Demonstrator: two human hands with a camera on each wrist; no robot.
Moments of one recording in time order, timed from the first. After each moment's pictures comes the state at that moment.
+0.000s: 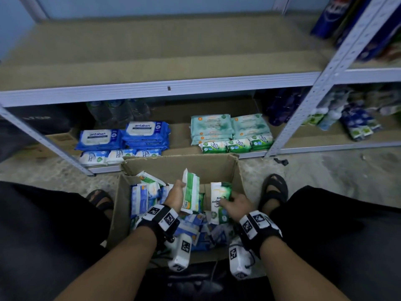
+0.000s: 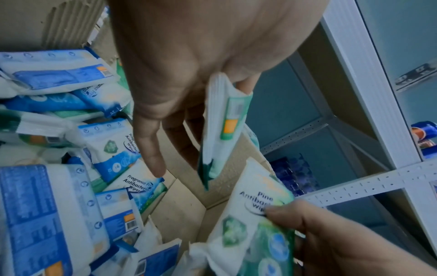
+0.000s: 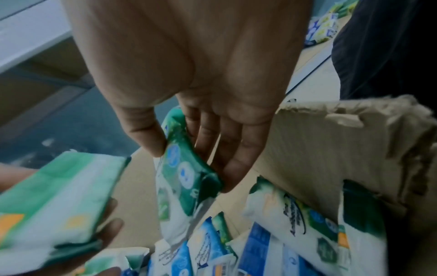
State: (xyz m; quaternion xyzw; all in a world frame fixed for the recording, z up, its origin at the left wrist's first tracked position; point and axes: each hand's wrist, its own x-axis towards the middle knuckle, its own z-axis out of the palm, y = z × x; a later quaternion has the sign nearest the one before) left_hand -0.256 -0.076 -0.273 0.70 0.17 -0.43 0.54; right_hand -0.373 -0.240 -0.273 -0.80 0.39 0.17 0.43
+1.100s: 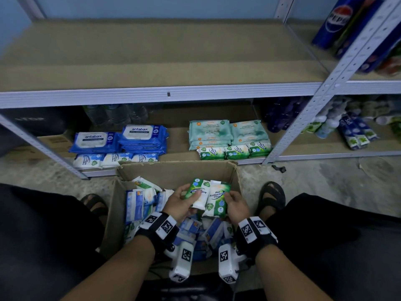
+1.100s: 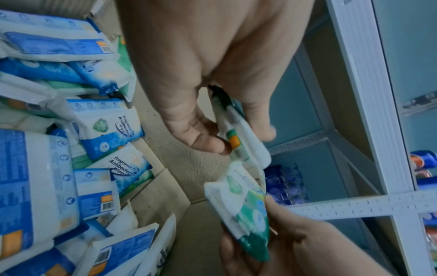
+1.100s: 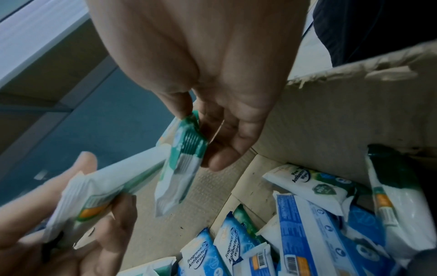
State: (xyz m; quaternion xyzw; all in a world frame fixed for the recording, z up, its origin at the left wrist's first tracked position) left_hand -0.261 -0.088 -0.266 0.65 0.12 -0.42 0.62; right_hand -0.353 -0.240 -0.284 -0.70 0.46 0.03 0.54
